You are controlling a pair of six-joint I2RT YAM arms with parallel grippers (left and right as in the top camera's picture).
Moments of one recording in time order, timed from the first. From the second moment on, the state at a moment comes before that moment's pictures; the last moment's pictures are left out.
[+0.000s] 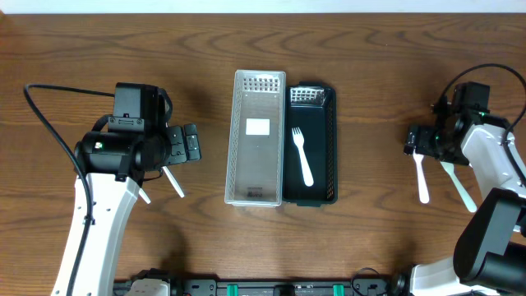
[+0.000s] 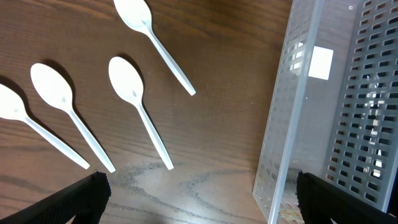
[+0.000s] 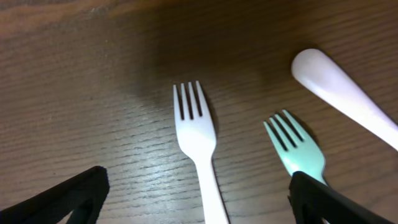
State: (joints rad) left arm -0.09 1.25 1.21 -1.10 0.02 -0.25; right arm -0.26 1.68 1.07 -0.73 -0.01 -0.02
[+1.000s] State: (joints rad) left arm -0.09 1.25 1.21 -1.10 0.02 -0.25; right arm -0.23 1.84 1.07 -0.66 -0.03 -0.05
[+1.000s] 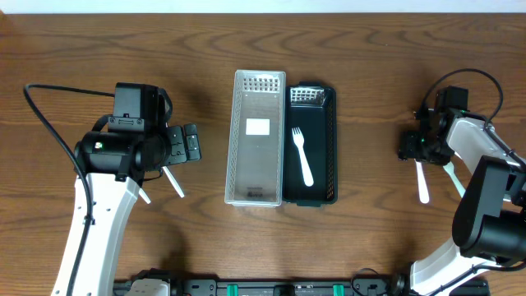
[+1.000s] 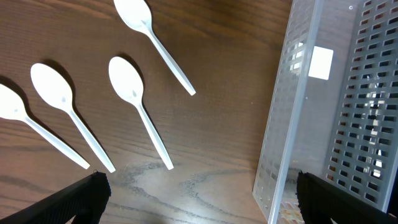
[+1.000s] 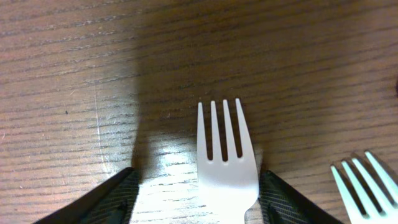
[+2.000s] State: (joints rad) left arm -0.09 1.25 1.21 -1.10 0.02 -0.25; right arm -0.23 1.85 1.07 -0.63 -0.03 -0.05
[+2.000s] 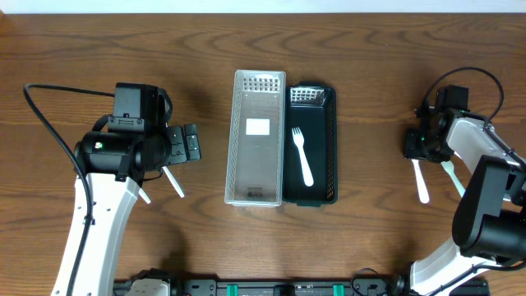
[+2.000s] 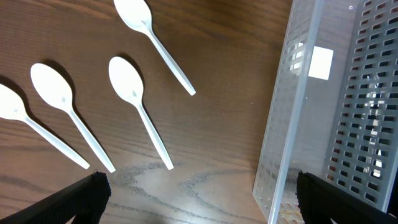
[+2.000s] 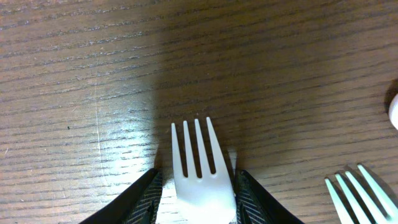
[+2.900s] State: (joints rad) left arm -0.09 1.25 1.21 -1.10 0.02 -0.25; right arm -0.23 1.85 1.07 -0.63 -0.03 -0.03
